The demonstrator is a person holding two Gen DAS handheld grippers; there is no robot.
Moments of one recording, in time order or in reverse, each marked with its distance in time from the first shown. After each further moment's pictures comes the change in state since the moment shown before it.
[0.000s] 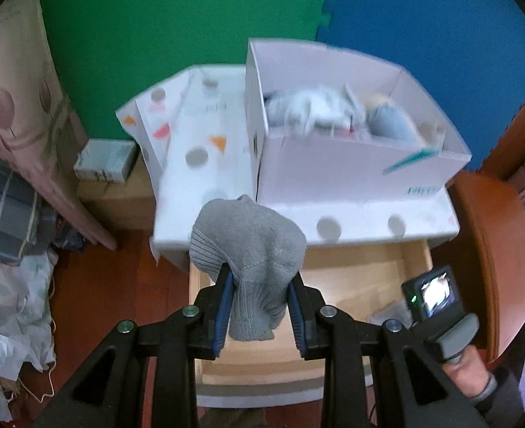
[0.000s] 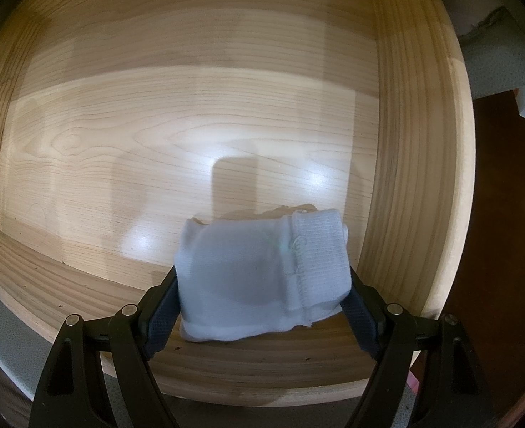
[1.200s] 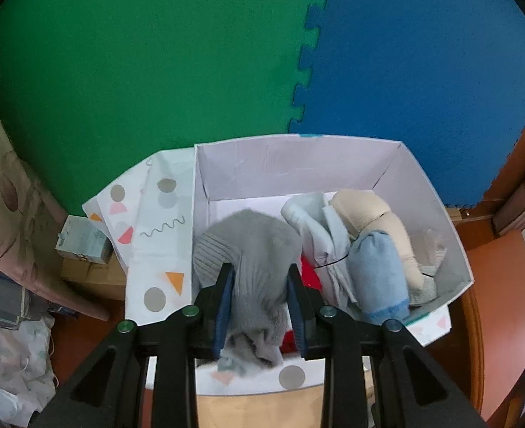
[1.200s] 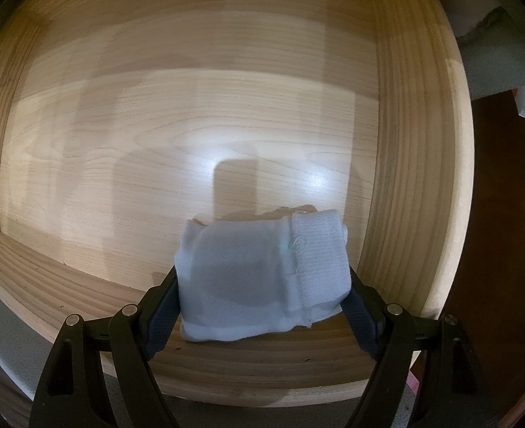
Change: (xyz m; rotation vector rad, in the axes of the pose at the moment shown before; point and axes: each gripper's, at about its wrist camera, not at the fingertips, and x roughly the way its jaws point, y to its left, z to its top) left arm 0.045 -0.055 0.144 0.056 -0.106 0.005; right arm -0.001 -0.006 -0.002 0.007 -0.009 0.008
